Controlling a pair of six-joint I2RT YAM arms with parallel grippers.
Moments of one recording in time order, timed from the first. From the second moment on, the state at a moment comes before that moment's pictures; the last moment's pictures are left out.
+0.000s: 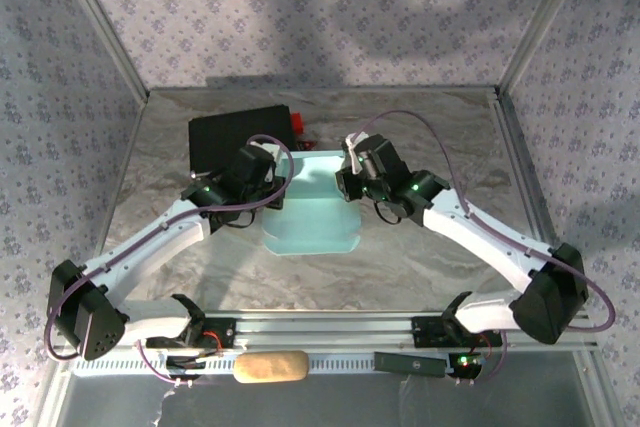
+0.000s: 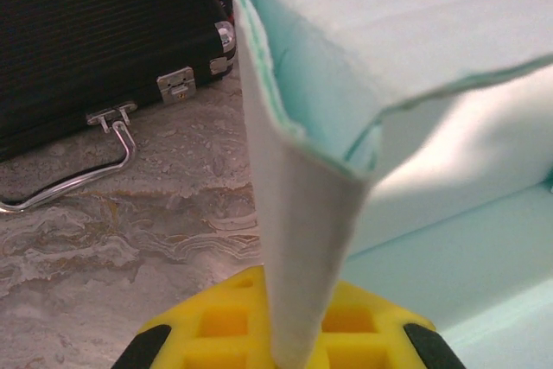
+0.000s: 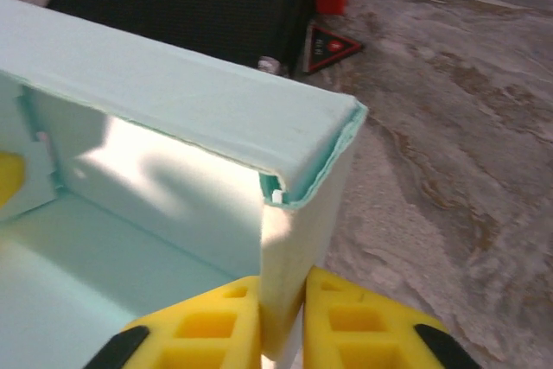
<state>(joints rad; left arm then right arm) -0.72 1.23 1.02 -0.59 -0.14 -0.43 0.76 1.33 1.13 -0.50 0.12 0.30</state>
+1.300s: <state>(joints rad) -0.77 1.26 1.05 -0.58 -0.18 -0.47 0.72 1.39 1.20 -0.50 0.21 0.30</state>
